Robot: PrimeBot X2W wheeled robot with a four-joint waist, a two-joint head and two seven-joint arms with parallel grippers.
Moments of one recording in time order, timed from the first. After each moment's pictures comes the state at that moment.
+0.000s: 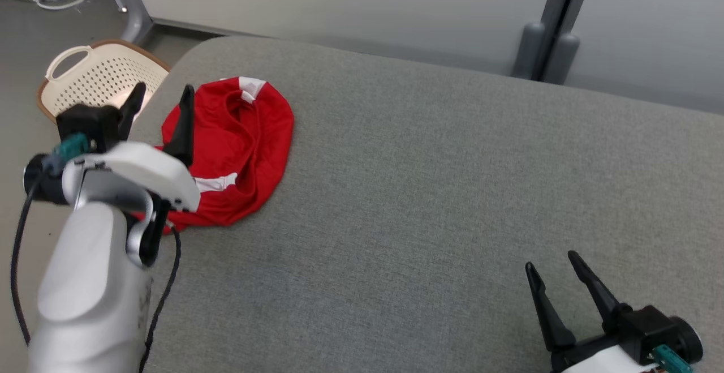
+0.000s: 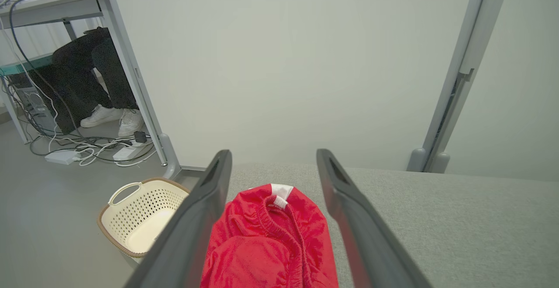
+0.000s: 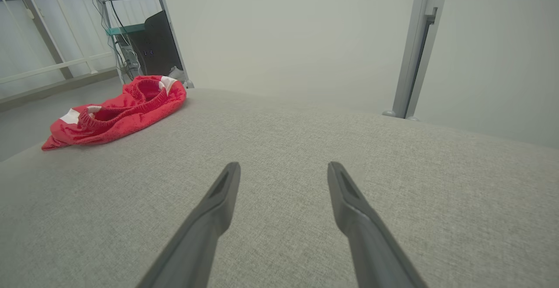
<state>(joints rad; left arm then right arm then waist) -0.48 0.15 -0.02 0.42 -0.20 -0.10 -0.07 0.04 -0.17 0.25 0.21 0.20 0.13 -0.26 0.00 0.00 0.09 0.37</state>
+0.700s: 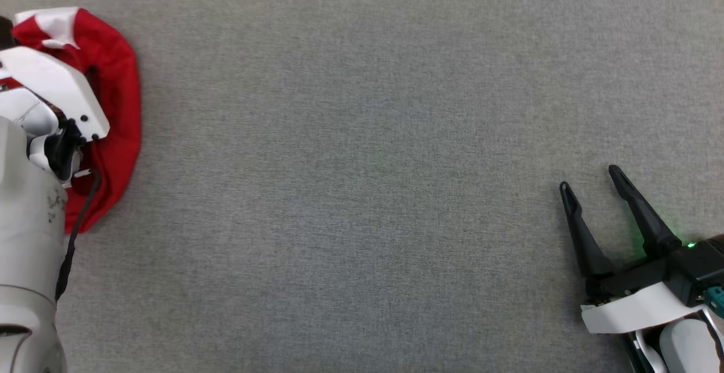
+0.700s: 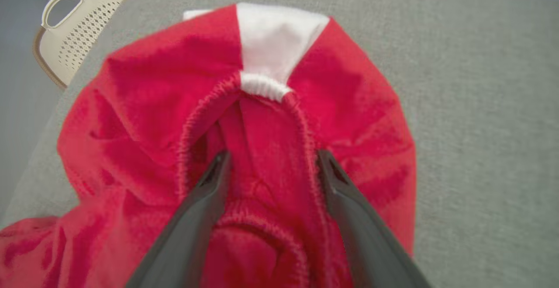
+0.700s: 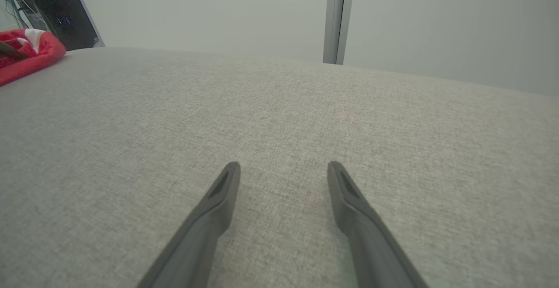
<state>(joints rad) -1.05 0.27 0.01 1.16 -0.29 -0.03 0.27 -0.14 -0.29 0.20 0.11 0.17 0.13 -0.26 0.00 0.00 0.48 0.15</state>
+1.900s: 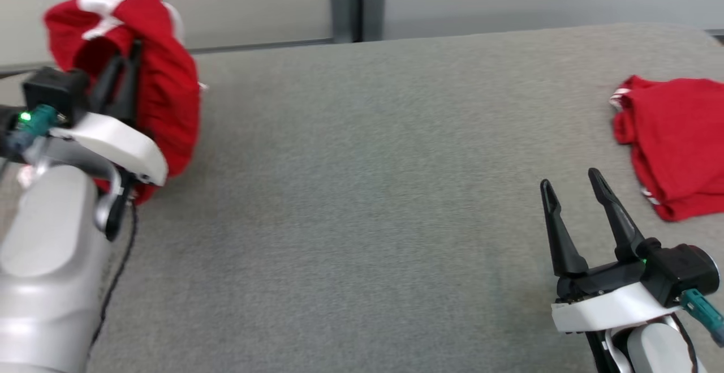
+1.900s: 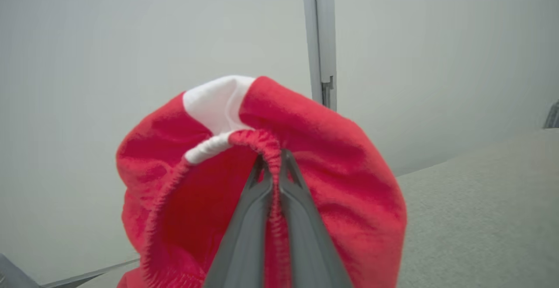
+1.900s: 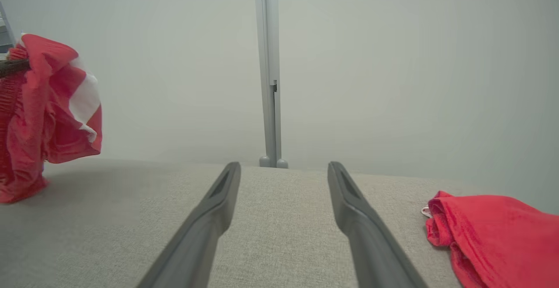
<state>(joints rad) -0.77 0.31 -0.28 0.74 -0.31 -0.13 -0.26 -0.14 -0.15 0.18 0.12 0.19 0.13 -0.26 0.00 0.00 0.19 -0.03</state>
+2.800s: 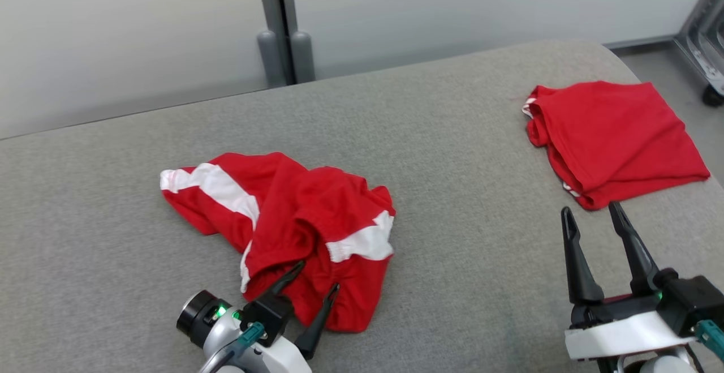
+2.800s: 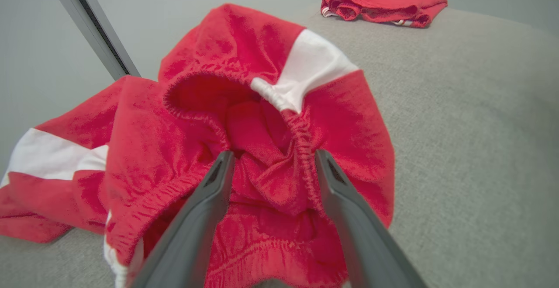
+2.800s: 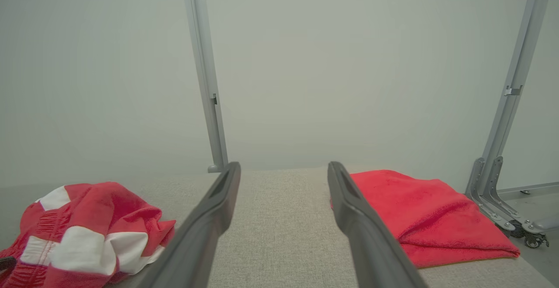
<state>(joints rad) -0.29 0.21 -0.68 0.56 -0.22 -0.07 -0.26 -0.05 -0.12 0.10 0.10 0.18 0.13 -0.26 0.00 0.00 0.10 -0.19</state>
